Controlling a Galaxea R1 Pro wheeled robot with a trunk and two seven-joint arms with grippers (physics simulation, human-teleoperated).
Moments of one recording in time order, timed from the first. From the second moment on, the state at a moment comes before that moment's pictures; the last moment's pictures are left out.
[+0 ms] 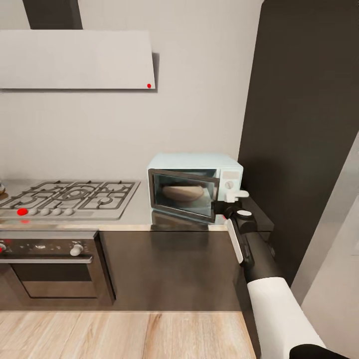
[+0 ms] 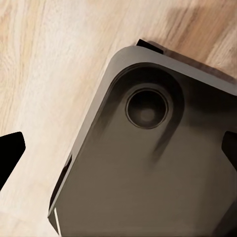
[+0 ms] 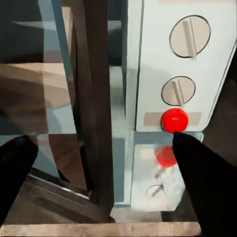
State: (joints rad) left arm 0.00 0.01 0.07 -0.08 0.37 -0.07 0.08; right arm -0.79 0.16 -0.02 -1.18 0.11 0.58 -0.07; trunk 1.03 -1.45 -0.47
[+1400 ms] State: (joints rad) left arm 0.00 0.01 0.07 -0.08 0.36 -0.07 0.08; right arm -0.67 0.02 -0.02 -1.30 0.11 0.59 -0.05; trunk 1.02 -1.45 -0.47
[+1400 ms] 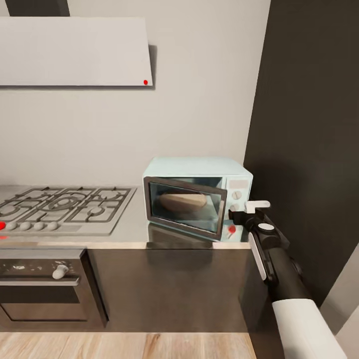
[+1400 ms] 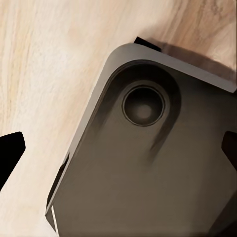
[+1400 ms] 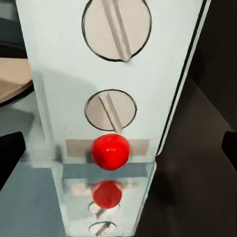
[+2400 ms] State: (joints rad) left arm 0.00 0.00 0.07 -0.08 0.36 -0.07 0.09; right arm -0.67 0.01 -0.02 -1.28 0.11 0.61 0.70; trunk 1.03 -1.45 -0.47
